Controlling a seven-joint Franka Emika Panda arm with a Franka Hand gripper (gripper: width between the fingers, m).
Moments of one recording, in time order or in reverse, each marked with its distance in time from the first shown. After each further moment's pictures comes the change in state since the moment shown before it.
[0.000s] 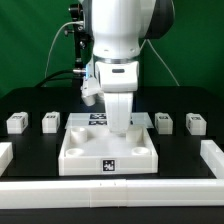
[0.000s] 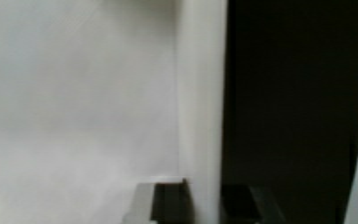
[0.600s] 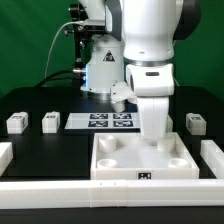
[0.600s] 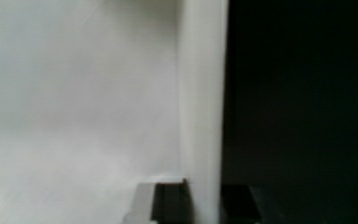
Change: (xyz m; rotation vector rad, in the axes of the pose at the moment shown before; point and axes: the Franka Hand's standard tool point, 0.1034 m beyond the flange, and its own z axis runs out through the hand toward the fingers) arm 0.058 0.048 -0.007 -0.040 0.027 0.013
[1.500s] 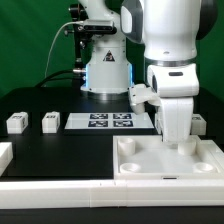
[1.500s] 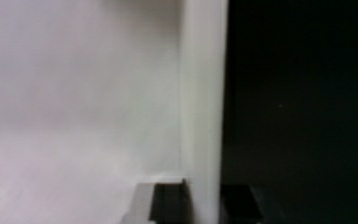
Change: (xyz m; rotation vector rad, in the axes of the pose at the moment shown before) arm 0.026 0.011 0.000 -0.014 0.009 0.004
